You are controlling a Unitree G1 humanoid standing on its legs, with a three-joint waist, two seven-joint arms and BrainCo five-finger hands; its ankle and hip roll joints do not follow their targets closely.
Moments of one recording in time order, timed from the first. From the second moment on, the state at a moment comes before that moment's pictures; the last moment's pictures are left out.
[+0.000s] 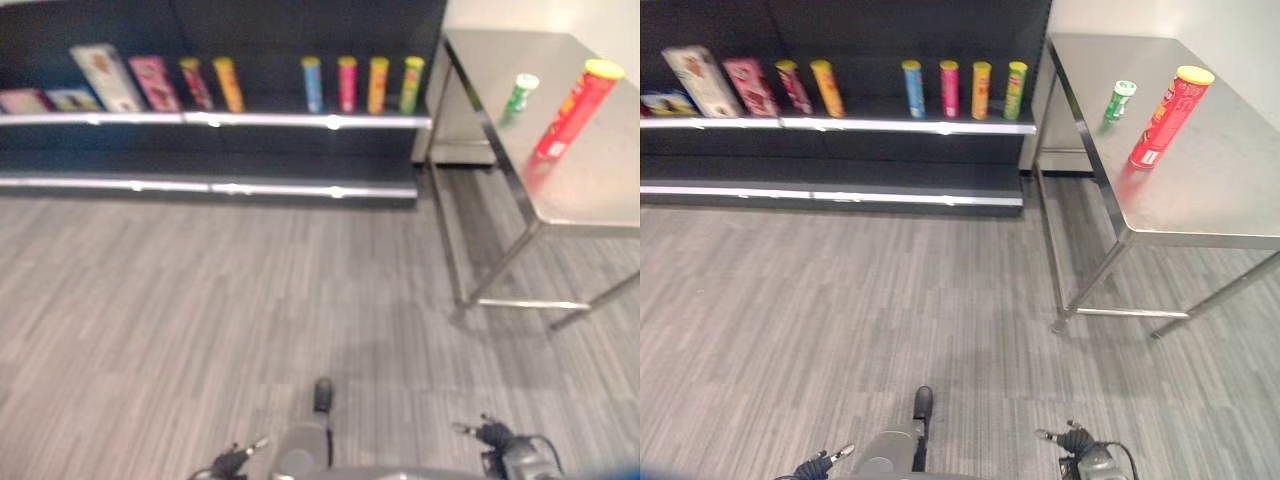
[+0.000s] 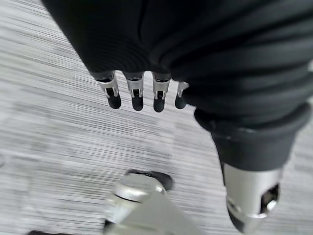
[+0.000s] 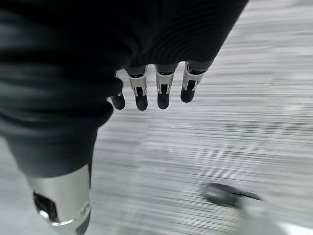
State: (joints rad) left arm 0.04 0.24 -0.06 1.21 -0.30 -0.02 0.00; right arm -0.01 -0.29 0.22 1.21 0.15 0.01 -0.04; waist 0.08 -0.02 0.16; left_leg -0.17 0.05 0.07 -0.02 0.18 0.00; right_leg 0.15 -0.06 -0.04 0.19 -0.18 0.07
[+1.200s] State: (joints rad) left arm 0.01 0.24 -0.12 1.19 -0.28 -0.03 0.00; right arm 0.02 -0.32 0.15 1.19 0.14 0.01 -0.05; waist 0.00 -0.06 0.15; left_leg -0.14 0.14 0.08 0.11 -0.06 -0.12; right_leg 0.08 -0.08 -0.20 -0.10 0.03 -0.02
